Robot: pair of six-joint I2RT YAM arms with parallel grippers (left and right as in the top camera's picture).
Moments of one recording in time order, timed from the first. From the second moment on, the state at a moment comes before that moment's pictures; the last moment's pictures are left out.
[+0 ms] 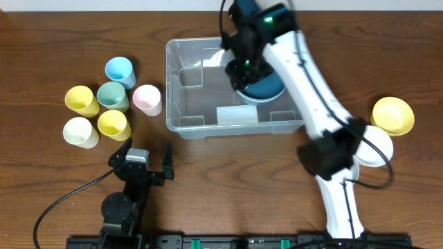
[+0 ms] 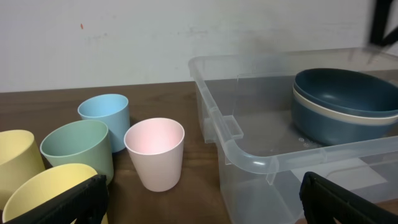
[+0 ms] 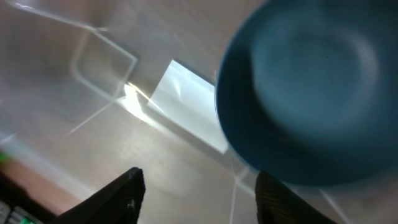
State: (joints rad) left arm -0.12 0.01 0.02 -0.11 0.04 -0.02; right arm 0.49 2.28 2.53 -1.63 -0.14 -0.07
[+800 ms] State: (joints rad) left arm -0.12 0.01 0.02 -0.11 0.04 -0.02; right arm -0.04 1.50 1.72 -1.55 -0.02 0.16
